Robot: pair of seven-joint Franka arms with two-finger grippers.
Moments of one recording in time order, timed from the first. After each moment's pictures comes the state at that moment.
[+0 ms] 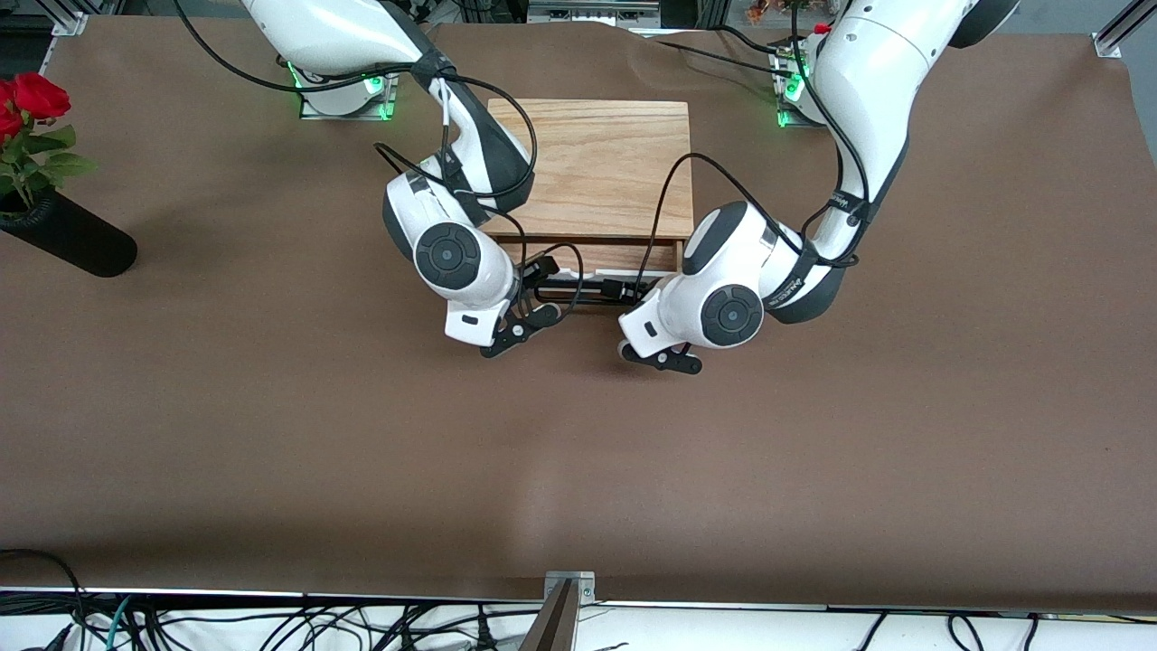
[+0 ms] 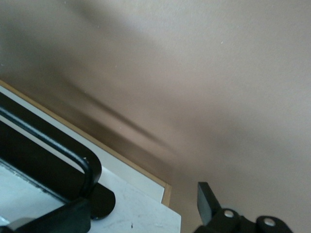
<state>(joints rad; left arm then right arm) -0.32 0.73 -0.28 -1.40 -0.22 1.83 -0.29 0.59 0.64 0.03 -1.45 0.18 1.92 0.00</state>
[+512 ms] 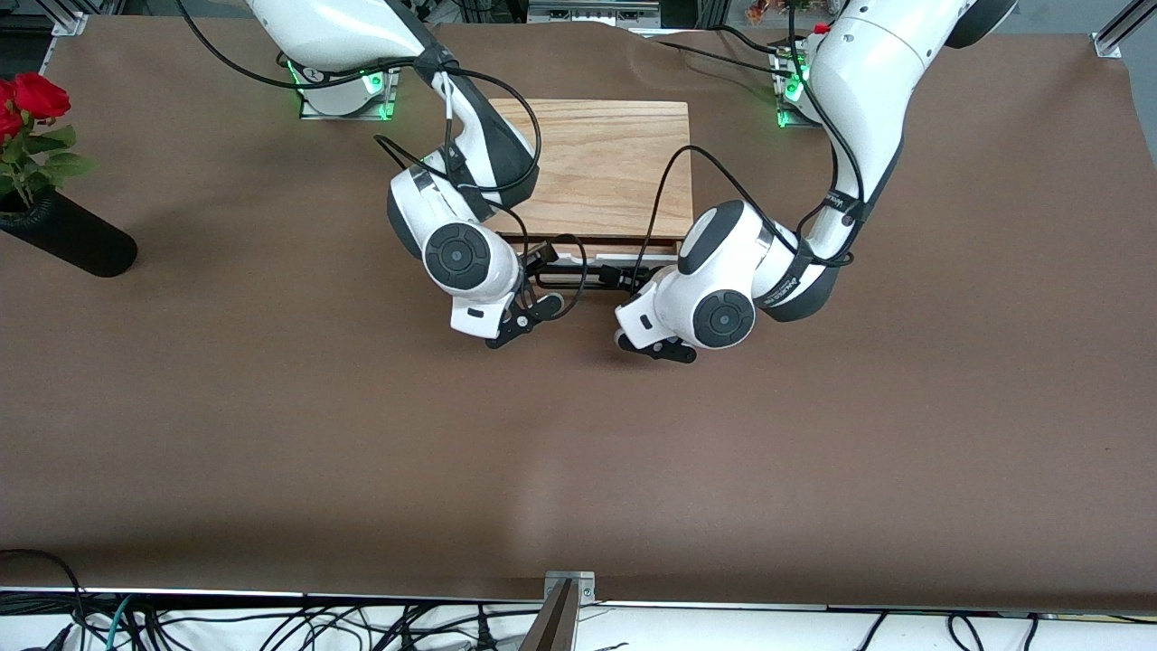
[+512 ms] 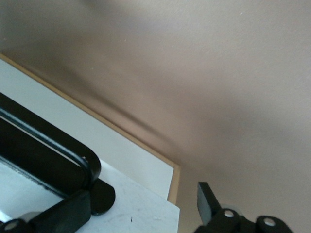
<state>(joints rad) -0.32 0.73 -0.28 -1.40 -0.27 1.76 -0.29 0.59 0.64 0.03 -1.44 0.20 1.83 0.00</state>
